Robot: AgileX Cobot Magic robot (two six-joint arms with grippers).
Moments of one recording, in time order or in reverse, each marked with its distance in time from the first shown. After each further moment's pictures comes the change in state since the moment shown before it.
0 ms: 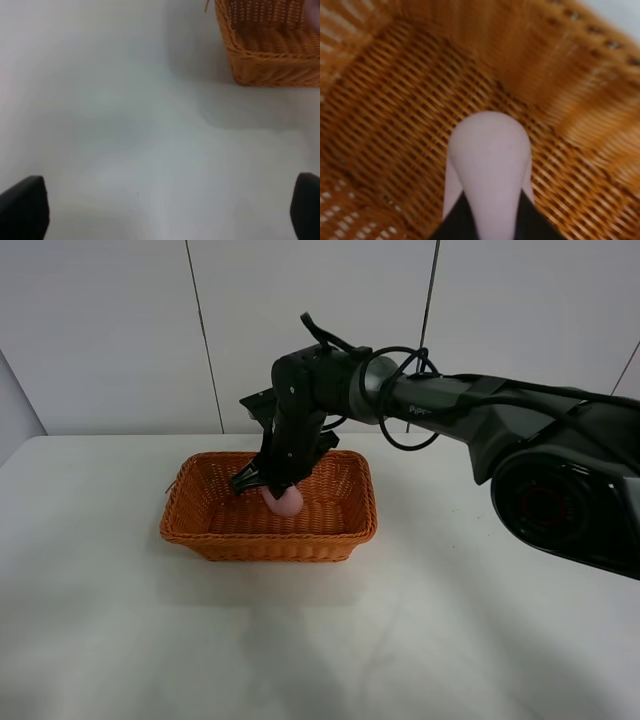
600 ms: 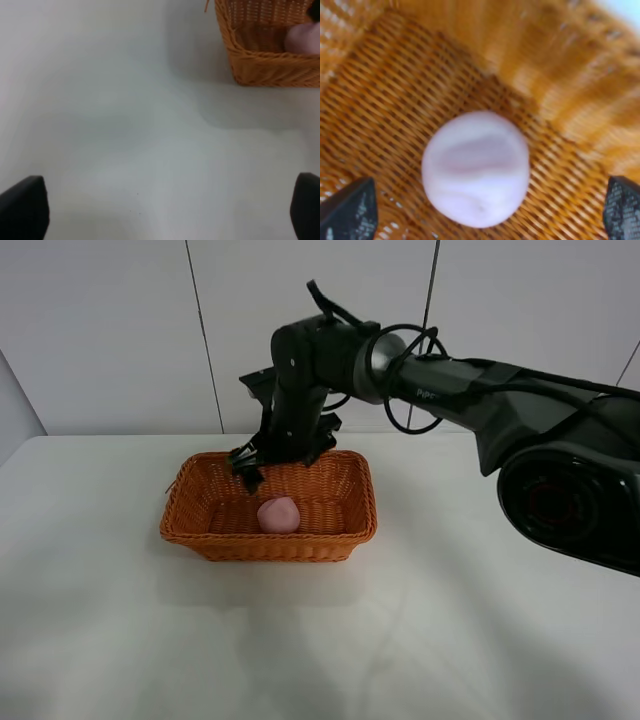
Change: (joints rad) left arm 0.000 0.000 0.000 0.000 0.000 0.000; right arm -0.002 -0.031 -0.113 -0.008 0.119 0.023
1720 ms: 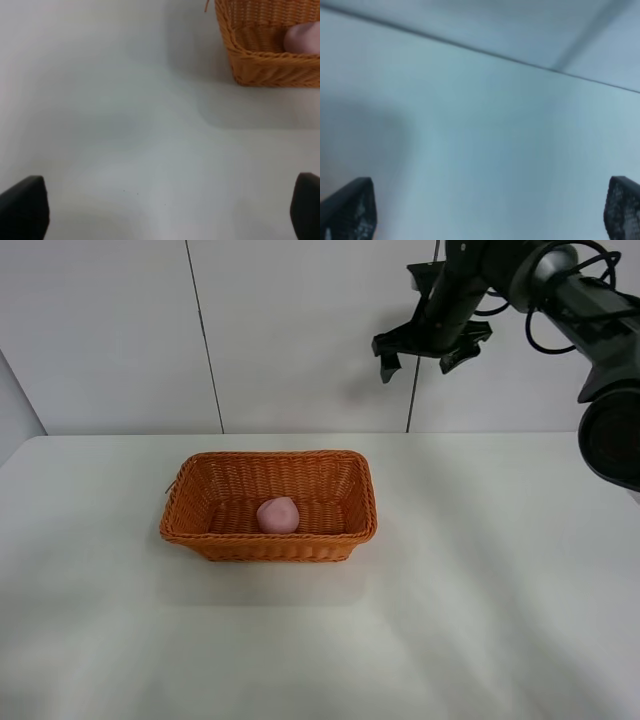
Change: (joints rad) left arm 0.000 0.000 0.000 0.000 0.000 0.000; right arm -0.445 0.004 -0.299 -0.048 0.147 0.000
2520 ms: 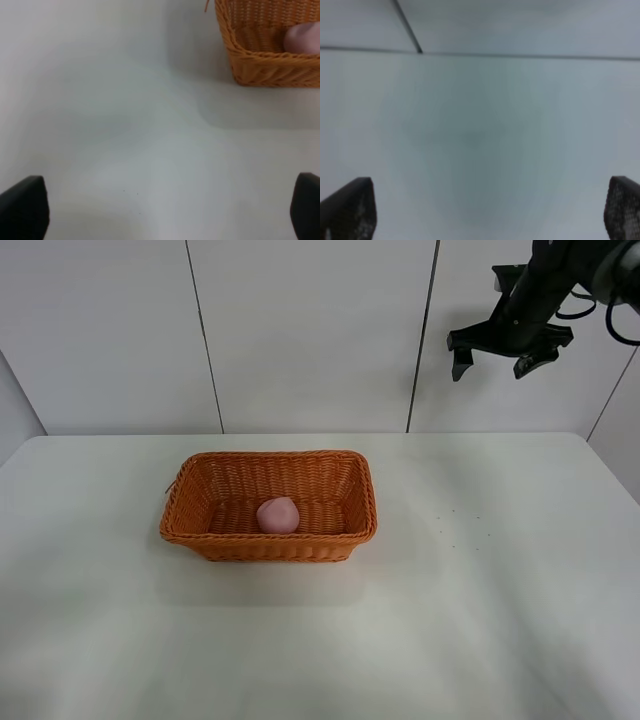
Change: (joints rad) left arm 0.000 0.000 0.000 0.000 0.000 0.000; right arm -0.166 -0.084 0.141 0.020 0.000 -0.005
